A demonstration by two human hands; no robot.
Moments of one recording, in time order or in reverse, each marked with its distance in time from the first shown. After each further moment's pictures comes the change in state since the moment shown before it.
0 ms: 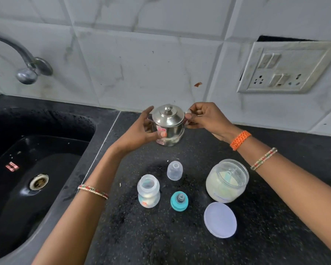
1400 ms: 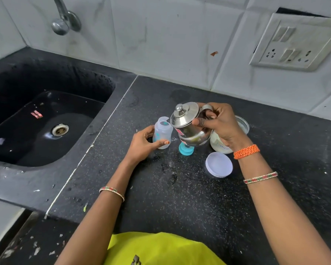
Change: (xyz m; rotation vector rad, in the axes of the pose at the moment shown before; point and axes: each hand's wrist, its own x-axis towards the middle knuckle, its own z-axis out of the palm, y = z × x) left_hand -0.150 -0.092 0.055 0.099 0.291 0.009; right_hand -0.146 -0.004 0.071 0.041 0.041 -0.109
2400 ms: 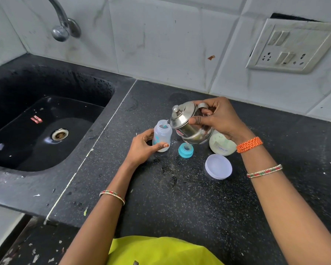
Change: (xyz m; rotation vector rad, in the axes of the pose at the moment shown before) left_hand 0.004 -0.007 -0.001 0.028 -0.016 -0.019; right_hand 0.007 -0.025 -0.002 -0.263 -0.073 0.014
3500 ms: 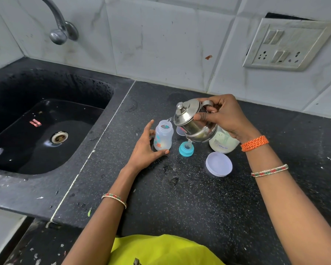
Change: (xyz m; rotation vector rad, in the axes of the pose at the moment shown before) left_hand -0.008 -0.001 0.003 0.140 -0.022 0.053; right_hand -0.008 -0.002 -0.010 -0.017 0.089 0.012
